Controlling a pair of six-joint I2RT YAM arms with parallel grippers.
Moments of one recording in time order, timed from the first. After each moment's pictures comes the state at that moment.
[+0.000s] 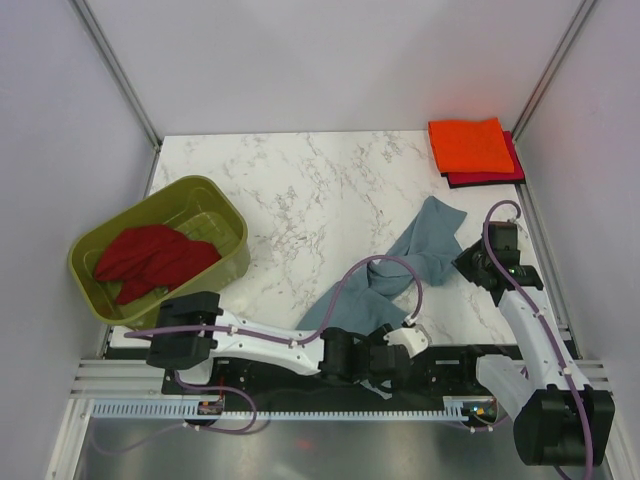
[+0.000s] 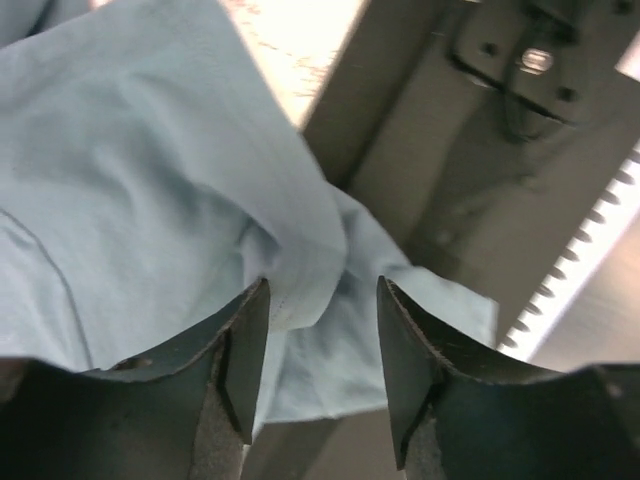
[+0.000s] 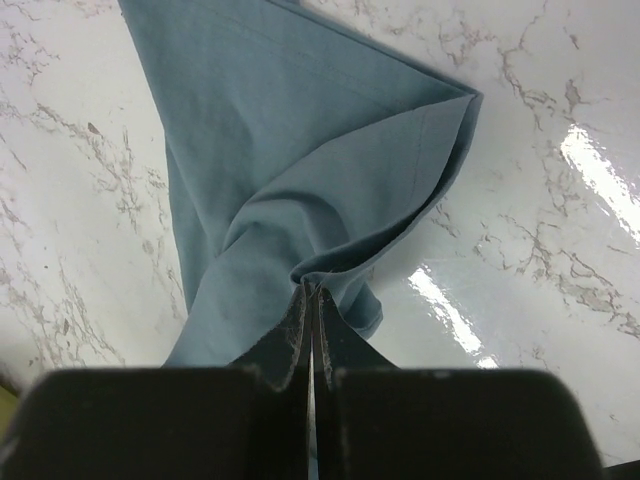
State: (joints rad) left arm -1.63 1.70 1.14 -0.39 -0.41 -0.40; right arm -0.03 0.92 0.63 -0.56 0.05 0.84
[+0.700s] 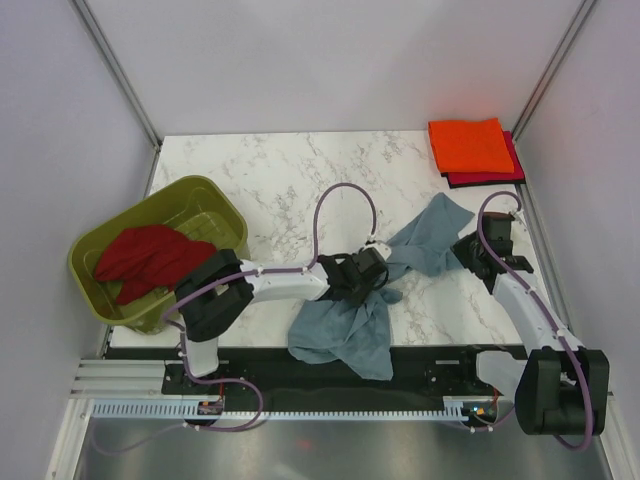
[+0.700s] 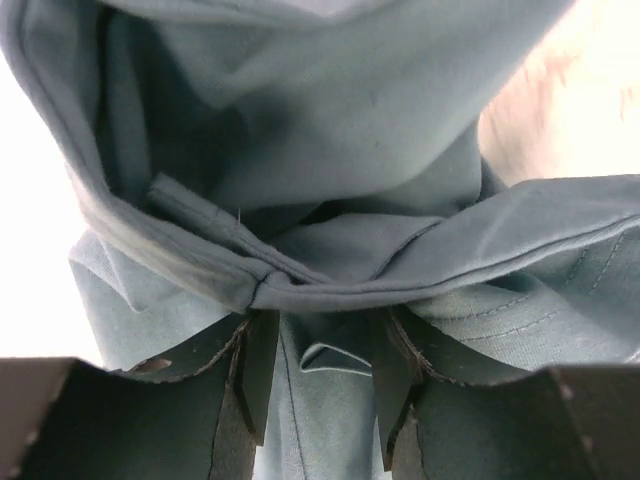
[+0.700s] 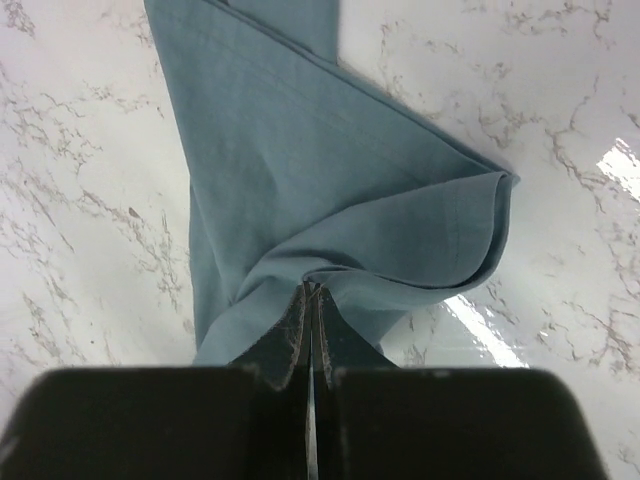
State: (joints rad) left arm -1.12 1.85 1.16 -0.35 -0.29 -0.36; right arm -0.03 1.07 0.62 -0.33 0.10 0.93
